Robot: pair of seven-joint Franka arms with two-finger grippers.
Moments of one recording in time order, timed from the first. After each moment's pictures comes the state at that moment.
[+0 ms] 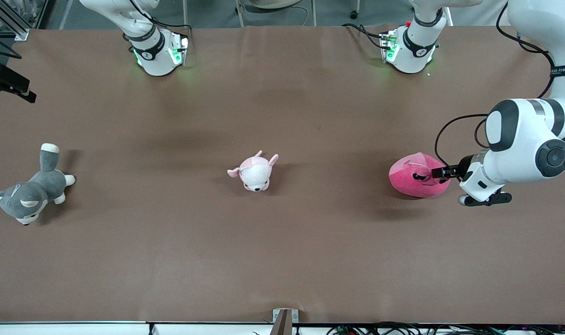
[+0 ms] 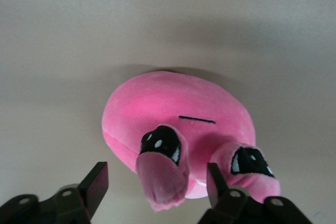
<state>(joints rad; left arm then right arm) -0.05 0.33 0.01 -1.81 -0.08 1.91 -0.10 -0.02 -0.06 -0.08 -1.53 0.00 1.42 -0.08</state>
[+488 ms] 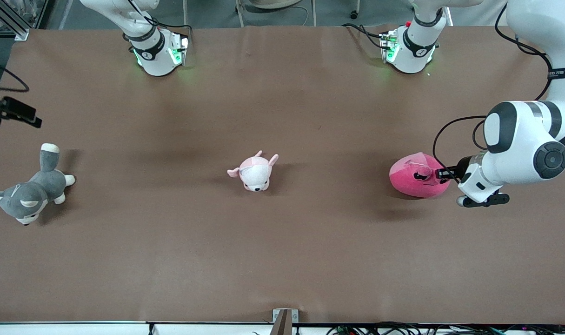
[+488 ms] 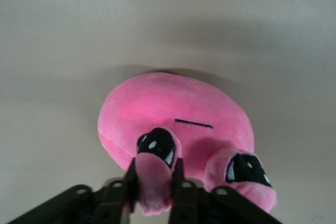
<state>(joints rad) -0.05 0.34 0.00 -1.81 -0.08 1.92 -0.13 -0.04 0.06 -0.08 -1.54 0.00 1.49 -0.08</state>
